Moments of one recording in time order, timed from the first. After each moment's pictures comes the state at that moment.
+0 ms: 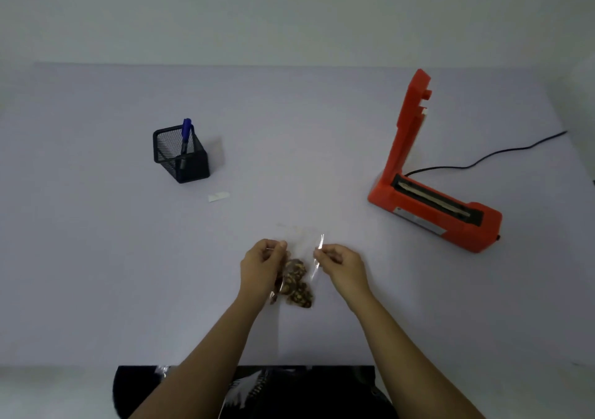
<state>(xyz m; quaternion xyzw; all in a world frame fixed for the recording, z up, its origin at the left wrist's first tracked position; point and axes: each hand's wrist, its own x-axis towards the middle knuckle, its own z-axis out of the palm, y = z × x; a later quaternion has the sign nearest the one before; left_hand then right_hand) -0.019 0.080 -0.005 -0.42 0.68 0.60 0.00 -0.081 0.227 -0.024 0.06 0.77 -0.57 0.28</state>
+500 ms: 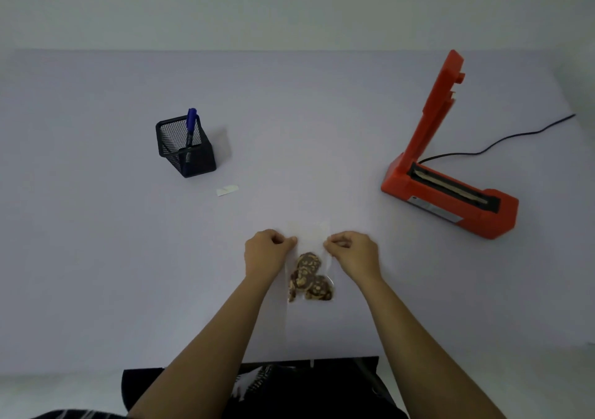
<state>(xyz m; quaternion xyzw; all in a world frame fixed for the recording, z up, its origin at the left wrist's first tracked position) -0.033 0.041 -0.017 -0.38 0.82 0.43 0.08 -0.088 0.201 -0.024 0.08 0.85 -0.46 0.25</state>
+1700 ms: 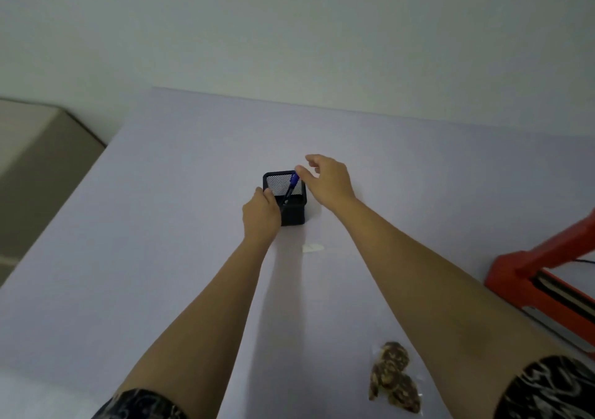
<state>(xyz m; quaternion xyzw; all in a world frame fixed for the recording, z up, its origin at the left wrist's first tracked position) -0.101 -0.162 0.037 -0.47 0.77 0.41 -0.11 -0.213 -0.084 0.049 -0.27 0.86 -0.39 0.16</state>
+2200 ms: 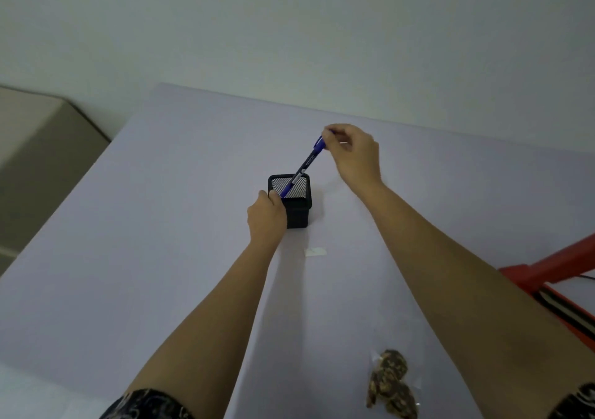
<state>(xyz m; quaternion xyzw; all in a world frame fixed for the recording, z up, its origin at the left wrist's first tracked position) -0.103 -0.161 0.037 -0.50 0.75 0.42 -0.10 -0.235 -0.079 0.096 -0.22 0.78 -0.58 0.10</state>
